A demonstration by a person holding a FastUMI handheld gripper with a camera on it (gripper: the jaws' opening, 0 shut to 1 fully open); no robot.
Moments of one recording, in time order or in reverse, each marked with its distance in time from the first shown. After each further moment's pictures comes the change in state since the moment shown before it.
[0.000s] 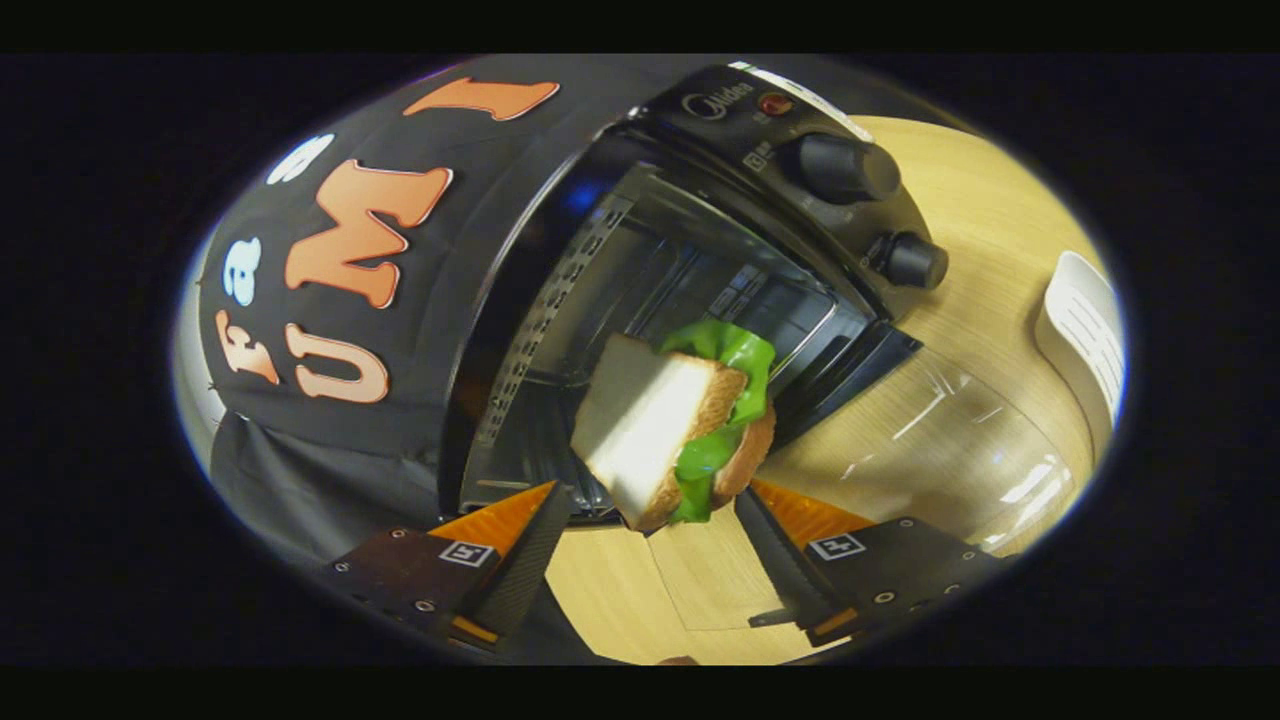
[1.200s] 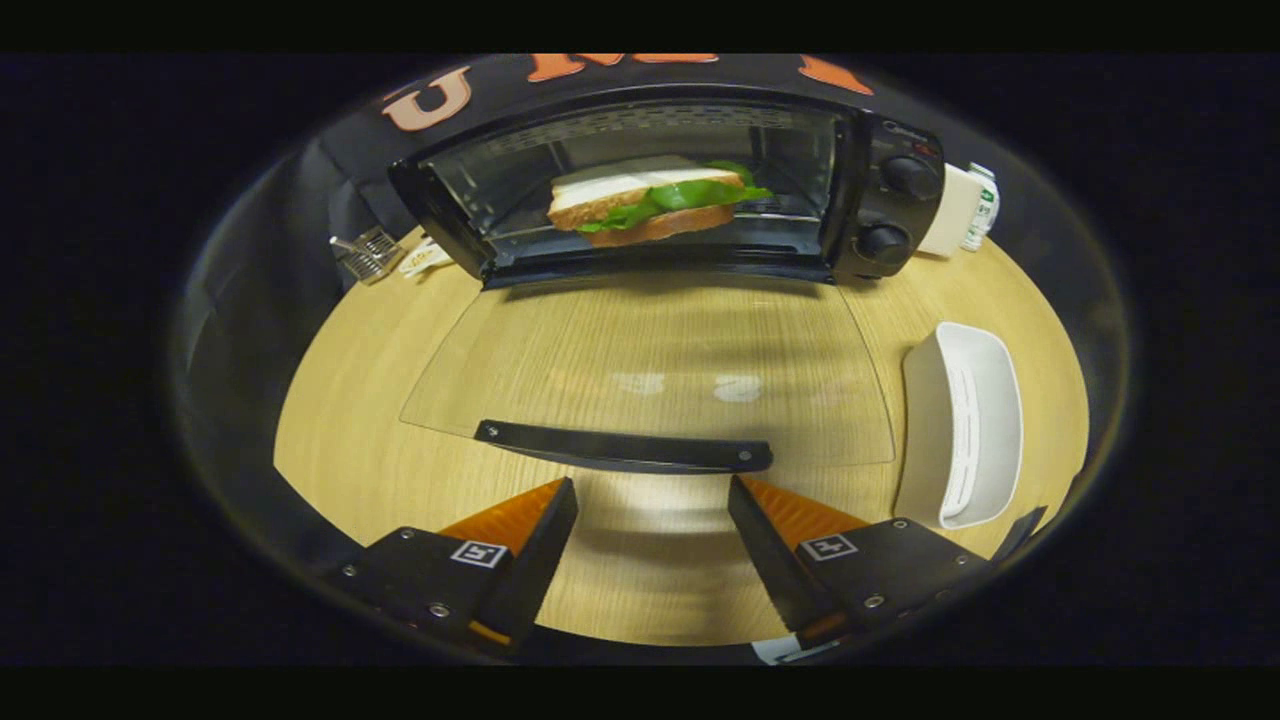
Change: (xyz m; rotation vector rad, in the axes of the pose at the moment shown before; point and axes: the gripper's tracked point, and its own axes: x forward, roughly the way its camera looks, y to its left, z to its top) arm -0.074 -0.139 -0.090 -0.897 0.285 -0.389
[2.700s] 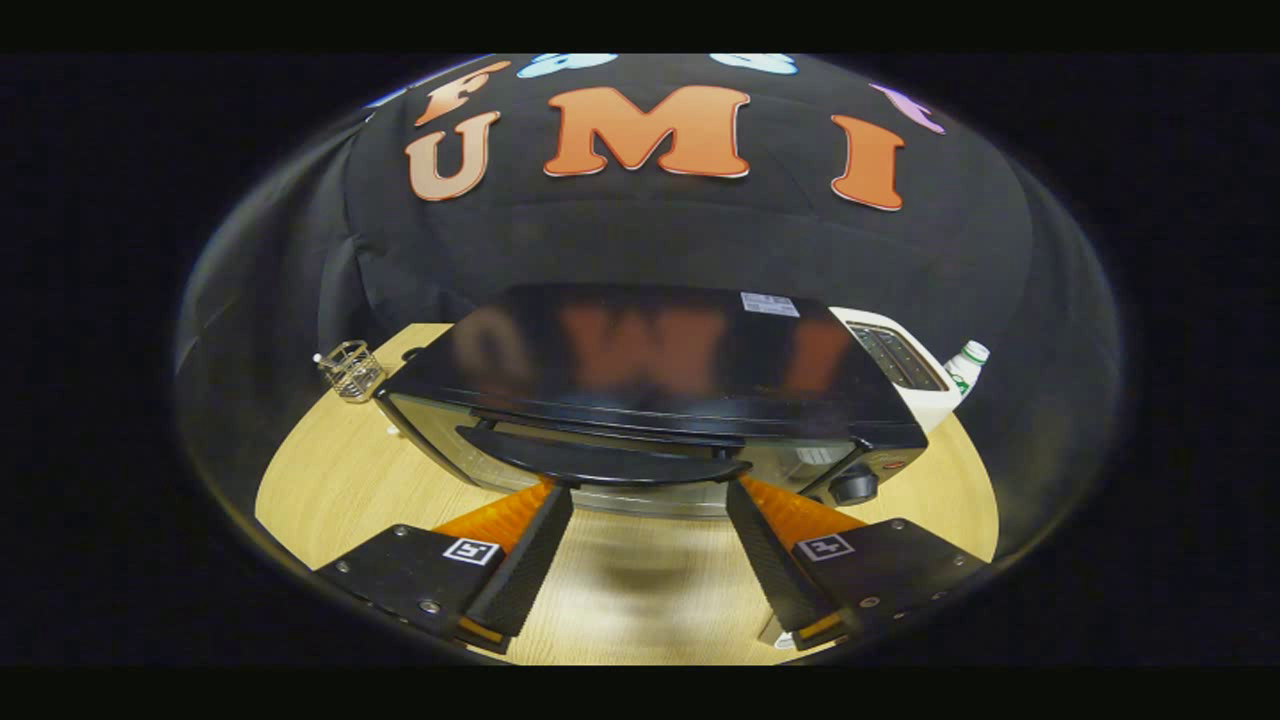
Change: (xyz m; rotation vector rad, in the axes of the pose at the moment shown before) arm -0.081 -0.021 0.211 -0.080 -0.439 -0.139
